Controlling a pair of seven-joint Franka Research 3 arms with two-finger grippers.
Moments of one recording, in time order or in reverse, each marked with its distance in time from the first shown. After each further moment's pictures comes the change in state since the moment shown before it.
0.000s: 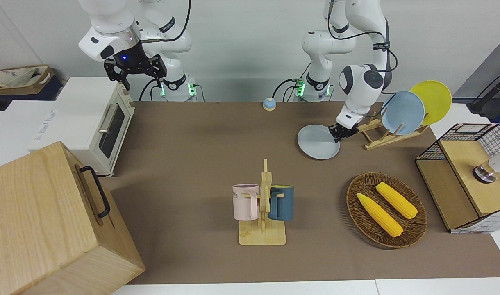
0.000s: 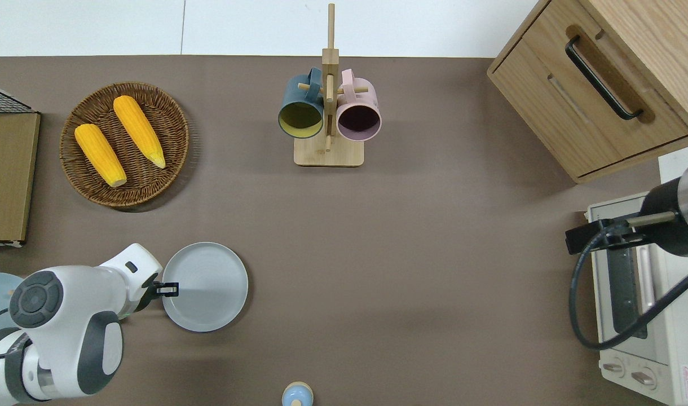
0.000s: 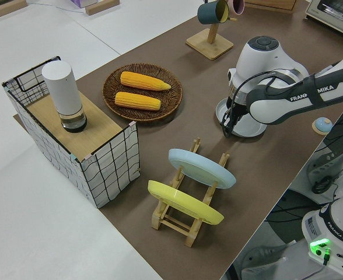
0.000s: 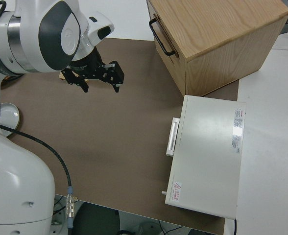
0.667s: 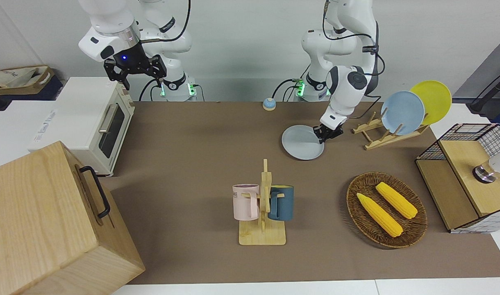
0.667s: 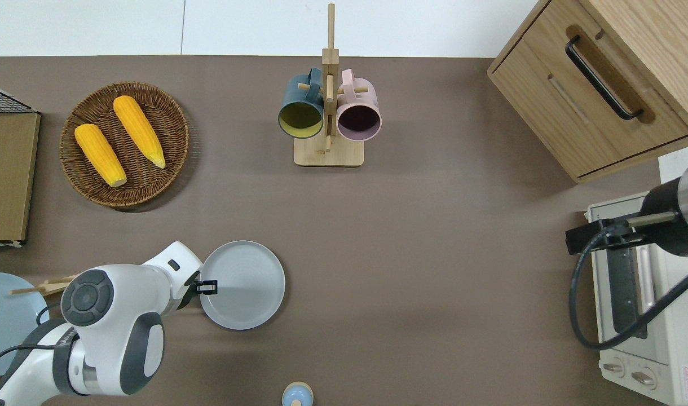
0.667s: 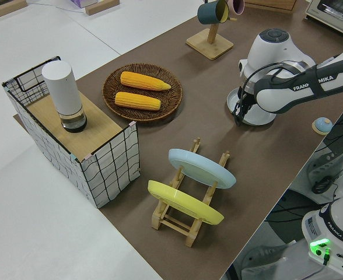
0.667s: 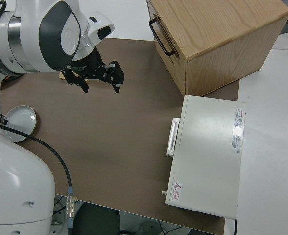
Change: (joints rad) left arm -0.143 0.022 -0.001 0.014 -0.076 0.023 -0.097; right arm 0.000 0.000 0.000 0.000 0.000 0.000 0.000
